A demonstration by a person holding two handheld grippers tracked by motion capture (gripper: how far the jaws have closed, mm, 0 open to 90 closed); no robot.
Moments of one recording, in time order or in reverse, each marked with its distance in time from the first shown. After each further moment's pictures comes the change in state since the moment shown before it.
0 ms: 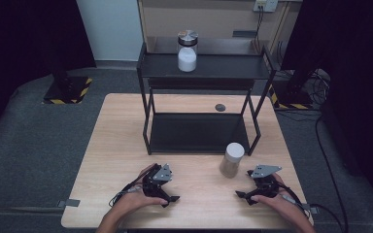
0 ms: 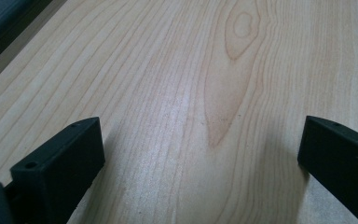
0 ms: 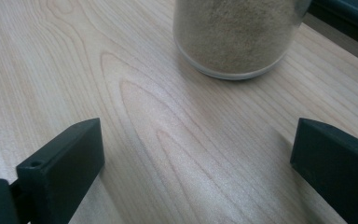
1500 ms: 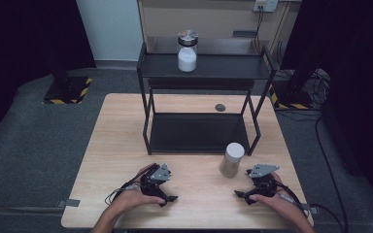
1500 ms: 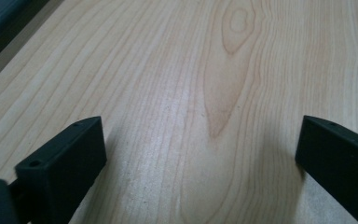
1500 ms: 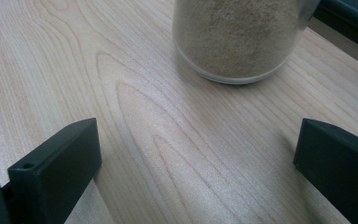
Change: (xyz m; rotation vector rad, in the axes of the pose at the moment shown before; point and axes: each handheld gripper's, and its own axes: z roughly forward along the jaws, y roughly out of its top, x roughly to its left) left arm 0.005 -0.003 -0.003 0.002 -0.021 0.021; right arm 0.003 0.006 0.005 0.017 -0.012 -0.022
